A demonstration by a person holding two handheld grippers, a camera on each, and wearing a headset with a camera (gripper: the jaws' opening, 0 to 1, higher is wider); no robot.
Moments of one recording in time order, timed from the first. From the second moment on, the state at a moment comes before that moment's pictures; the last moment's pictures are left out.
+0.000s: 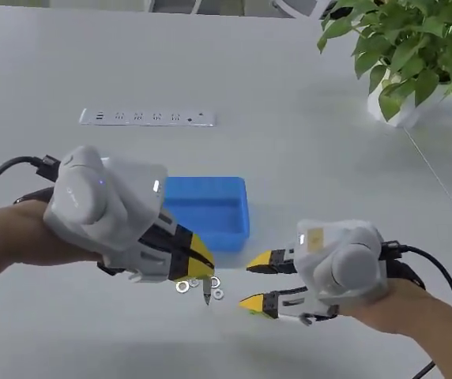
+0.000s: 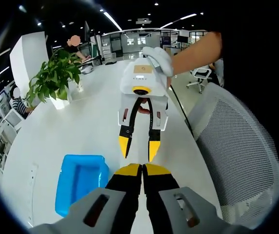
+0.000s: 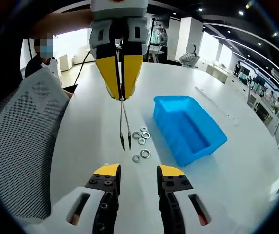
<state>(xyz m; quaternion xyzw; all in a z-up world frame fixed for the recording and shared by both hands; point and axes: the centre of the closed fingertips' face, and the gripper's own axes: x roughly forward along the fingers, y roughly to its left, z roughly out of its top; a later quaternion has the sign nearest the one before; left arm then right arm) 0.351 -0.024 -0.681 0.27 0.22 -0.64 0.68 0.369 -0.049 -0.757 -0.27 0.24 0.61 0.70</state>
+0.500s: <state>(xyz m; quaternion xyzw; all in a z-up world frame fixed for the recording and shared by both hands) 0.356 -0.035 -0.678 0.27 0.21 -0.65 0.67 0.374 -0.066 -0.758 -0.26 0.25 0.59 0.72</state>
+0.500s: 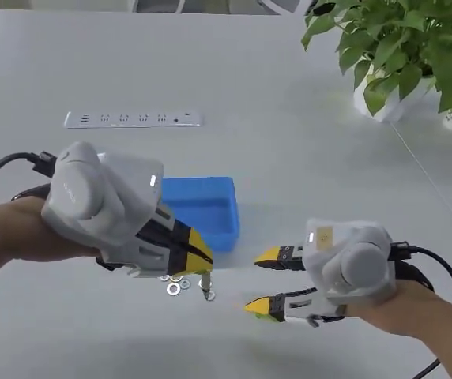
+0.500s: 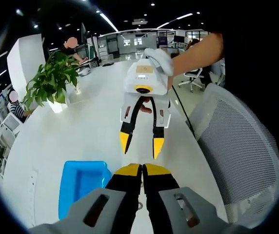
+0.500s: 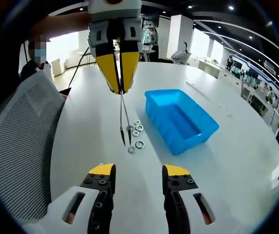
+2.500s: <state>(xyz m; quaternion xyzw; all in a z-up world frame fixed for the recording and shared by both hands) 0.361 -0.034 -0.695 0.26 0.24 -0.66 0.66 0.367 -0.006 -0.773 -0.26 0.23 0.65 0.68</state>
